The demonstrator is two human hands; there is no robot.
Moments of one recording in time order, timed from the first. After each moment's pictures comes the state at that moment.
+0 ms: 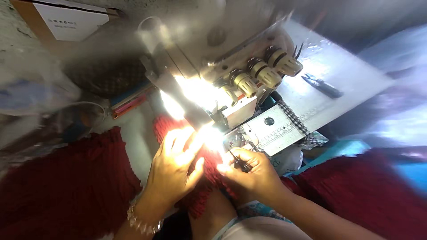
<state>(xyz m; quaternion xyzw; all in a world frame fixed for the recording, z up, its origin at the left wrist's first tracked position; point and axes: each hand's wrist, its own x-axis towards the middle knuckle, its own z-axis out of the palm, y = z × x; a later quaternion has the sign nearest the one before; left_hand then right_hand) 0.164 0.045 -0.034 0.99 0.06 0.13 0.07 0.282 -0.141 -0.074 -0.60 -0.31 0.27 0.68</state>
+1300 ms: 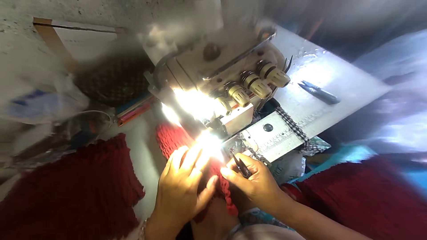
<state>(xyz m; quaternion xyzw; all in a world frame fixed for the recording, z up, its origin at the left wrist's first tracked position) 0.160 0.014 -0.029 0.98 0.07 0.17 0.02 0.282 -0.145 -0.078 -0.60 -0.29 0.28 0.69</state>
